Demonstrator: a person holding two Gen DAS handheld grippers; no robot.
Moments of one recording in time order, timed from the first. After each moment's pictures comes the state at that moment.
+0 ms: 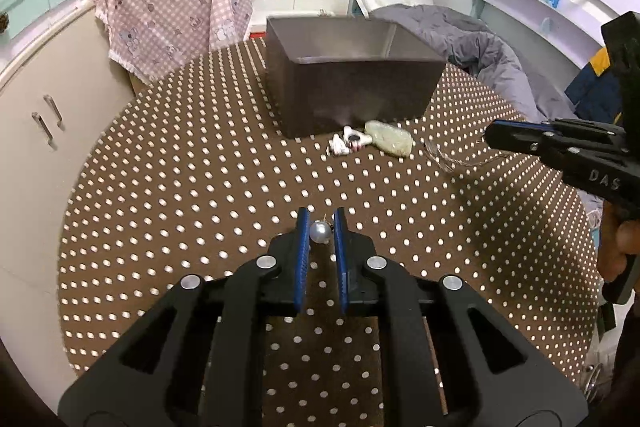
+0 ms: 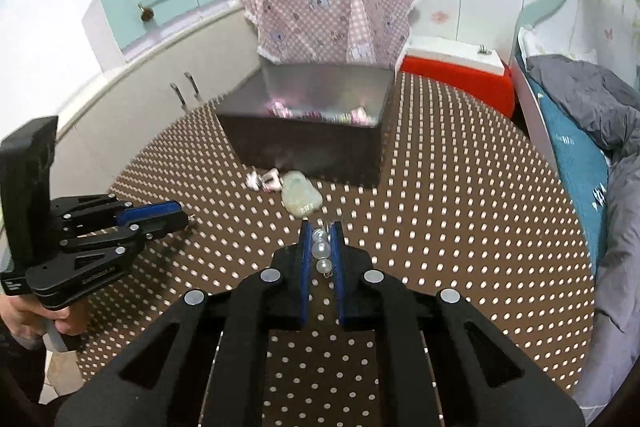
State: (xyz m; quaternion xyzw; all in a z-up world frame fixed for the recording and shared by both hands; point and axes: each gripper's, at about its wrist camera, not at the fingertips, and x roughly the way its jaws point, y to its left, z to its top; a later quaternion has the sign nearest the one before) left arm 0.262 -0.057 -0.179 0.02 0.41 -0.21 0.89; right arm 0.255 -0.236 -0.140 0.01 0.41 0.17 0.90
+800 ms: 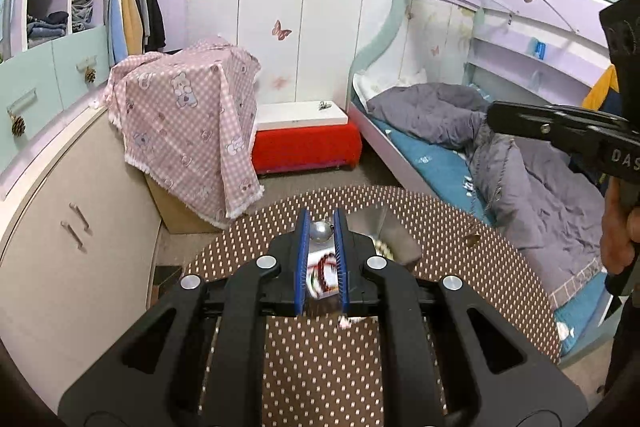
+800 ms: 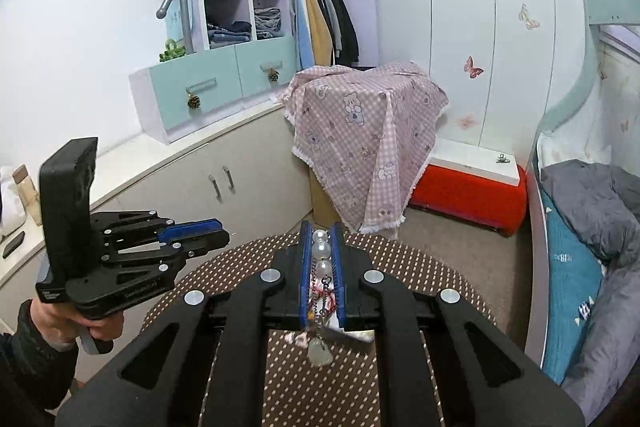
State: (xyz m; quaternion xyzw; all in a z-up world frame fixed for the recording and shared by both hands) left arm 0.304 -0.061 -0.030 0.03 0.28 -0.21 0.94; right arm 0.301 -0.235 0.023 -0.02 0.28 0.23 0.93
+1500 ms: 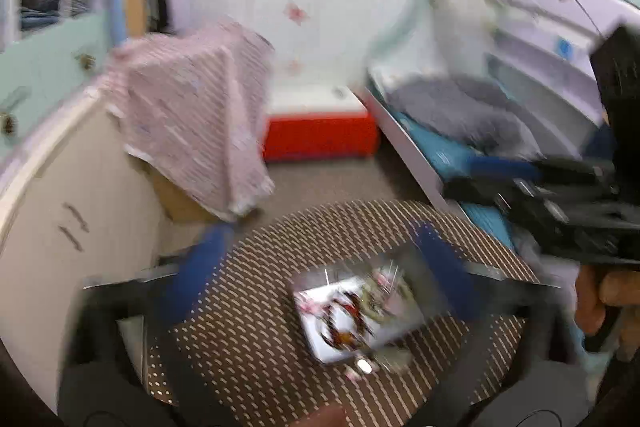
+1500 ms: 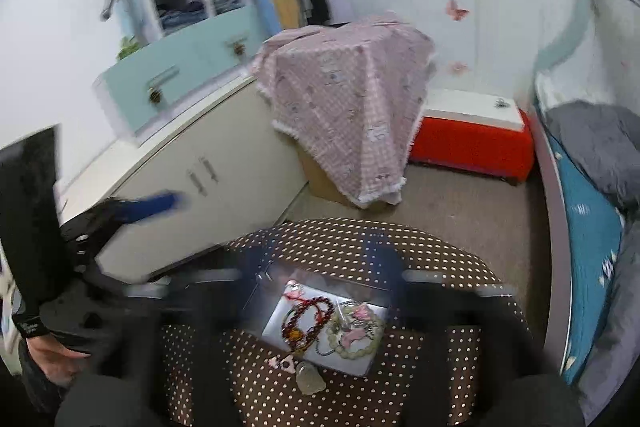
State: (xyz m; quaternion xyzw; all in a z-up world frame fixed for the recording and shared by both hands) left arm 0.369 -0.076 -0.037 0.02 0.30 -0.17 0.94; right arm 0.376 -0.245 -0.023 0.06 0.35 0.19 0.92
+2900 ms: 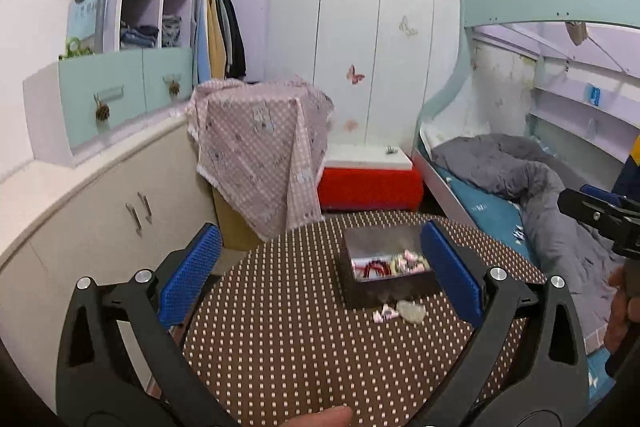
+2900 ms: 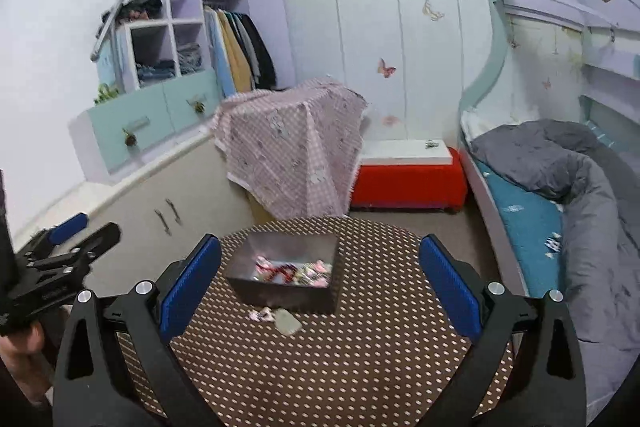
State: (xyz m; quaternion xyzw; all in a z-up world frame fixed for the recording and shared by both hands) left arm 0.227 -0.027 -0.040 -0.01 0.20 -0.08 0.98; right arm 0.218 -0.268 -0.031 0.06 0.24 0.08 0.97
